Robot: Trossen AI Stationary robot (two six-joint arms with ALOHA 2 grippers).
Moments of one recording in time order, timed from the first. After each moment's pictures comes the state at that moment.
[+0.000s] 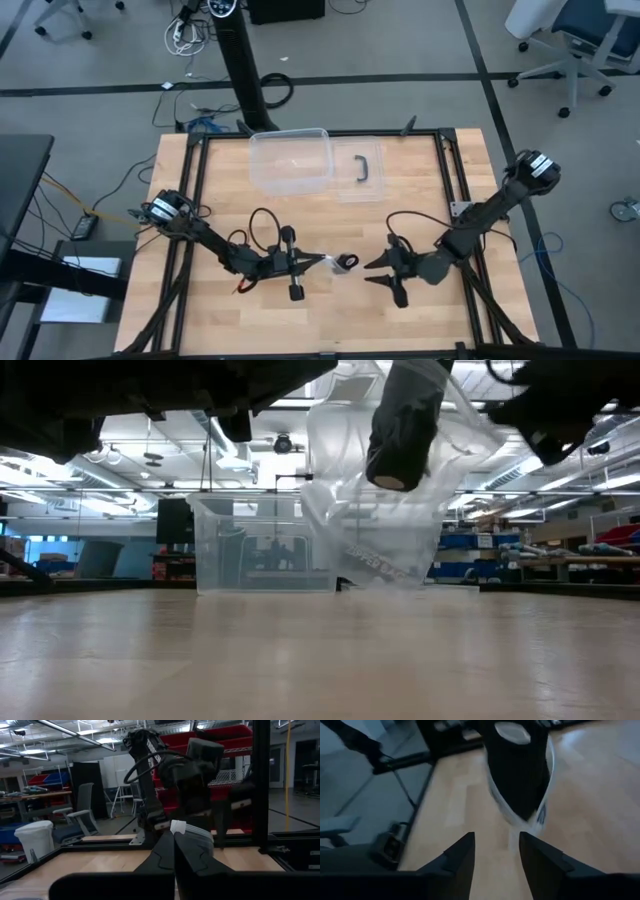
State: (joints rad) left arm -0.49 1.91 0.69 1.50 -0.64 0.23; right arm 0.70 1.35 0.56 0.39 0.58 0.51
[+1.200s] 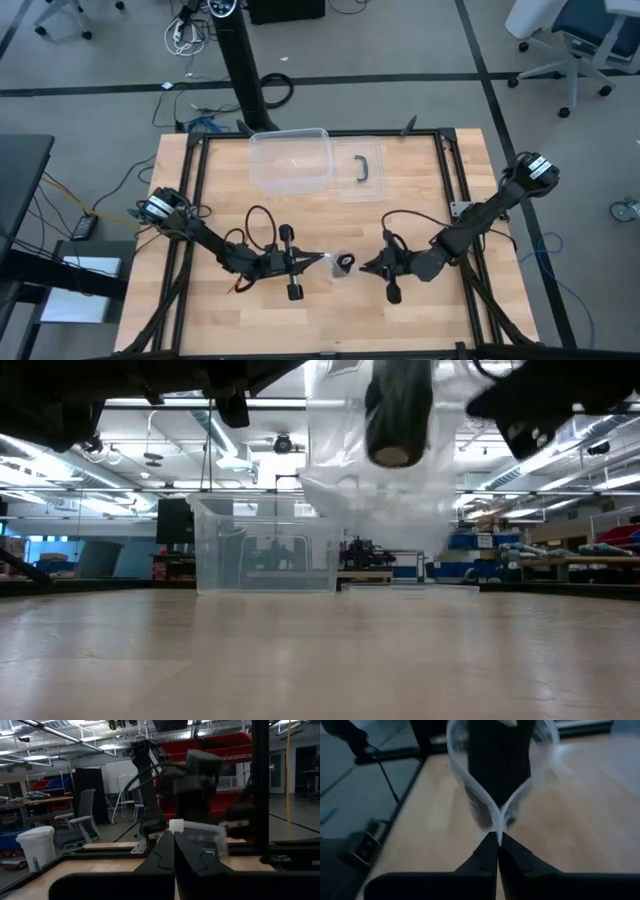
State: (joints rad) left arm -0.50 1.87 0.69 1.50 -0.65 0.26; right arm 0.65 1.38 0.58 0.39 0.58 0.39
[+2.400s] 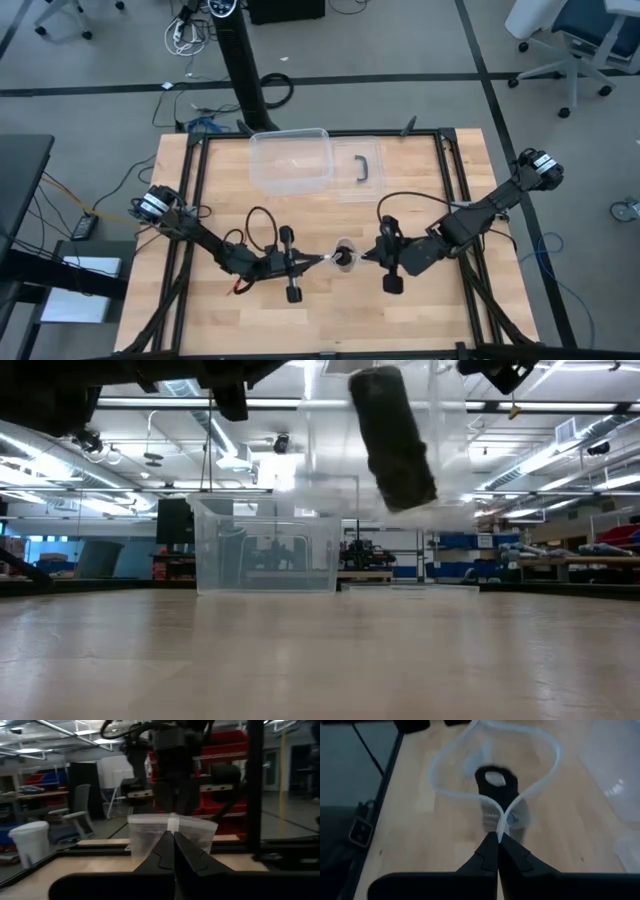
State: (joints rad) left arm -0.51 1.83 0.70 1.41 -0.65 0.22; right arm 0.57 1.32 1.01 -0.41 0.47 0.43
